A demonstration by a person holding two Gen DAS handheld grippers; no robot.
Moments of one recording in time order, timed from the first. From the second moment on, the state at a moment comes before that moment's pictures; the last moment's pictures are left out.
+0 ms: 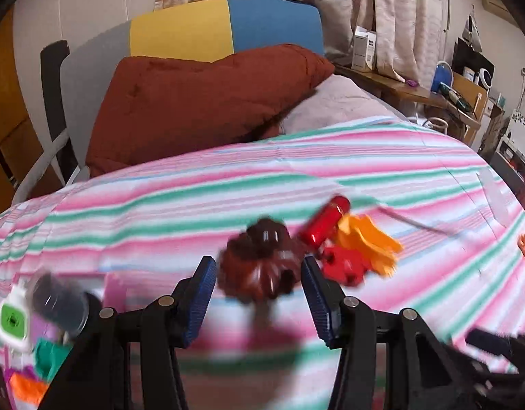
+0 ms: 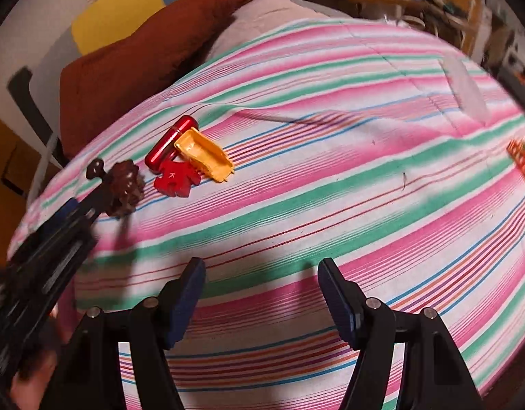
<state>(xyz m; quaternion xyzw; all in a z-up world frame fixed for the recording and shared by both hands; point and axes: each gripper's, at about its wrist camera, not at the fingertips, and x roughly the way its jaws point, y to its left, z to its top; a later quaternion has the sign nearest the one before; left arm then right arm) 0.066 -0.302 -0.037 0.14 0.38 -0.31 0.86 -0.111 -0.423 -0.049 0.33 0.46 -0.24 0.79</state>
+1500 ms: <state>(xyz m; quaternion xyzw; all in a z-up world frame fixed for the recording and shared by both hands) -0.028 -0.213 -0.048 0.08 0.33 -0.40 0.85 -0.003 -0.457 -0.066 0.21 0.41 -0.14 0.88</state>
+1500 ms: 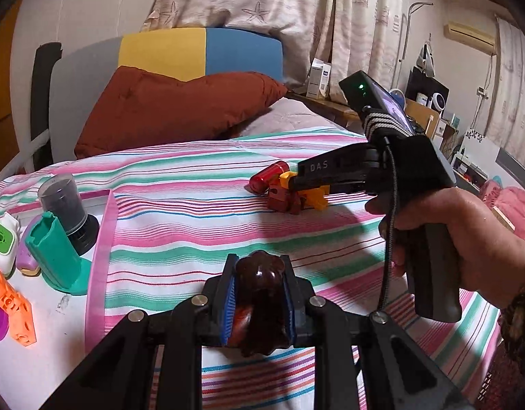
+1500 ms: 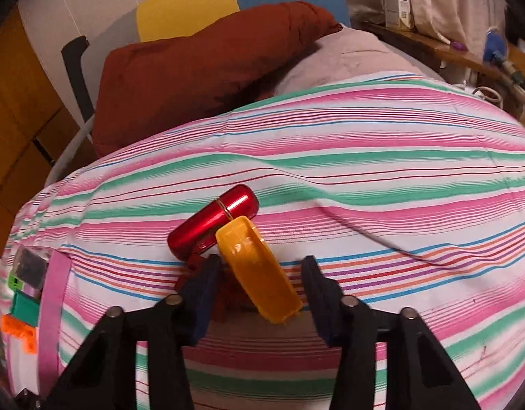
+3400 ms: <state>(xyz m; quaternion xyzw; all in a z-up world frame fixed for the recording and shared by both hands) -0.030 -0.025 0.006 -0.04 0.36 -0.35 0.87 -0.079 -0.418 -0.065 0.19 0.51 -0.22 0.81</state>
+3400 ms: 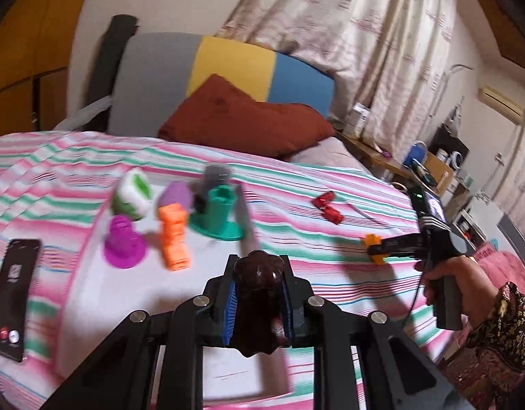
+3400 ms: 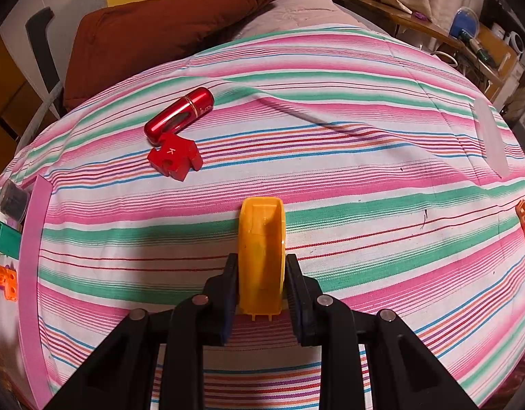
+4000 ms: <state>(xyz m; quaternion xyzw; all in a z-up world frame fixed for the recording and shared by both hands) 0.027 0.028 -0.028 -0.01 0.40 -0.25 0.88 -0.080 -0.407 -0.063 0.18 0.50 -0.23 0.82</state>
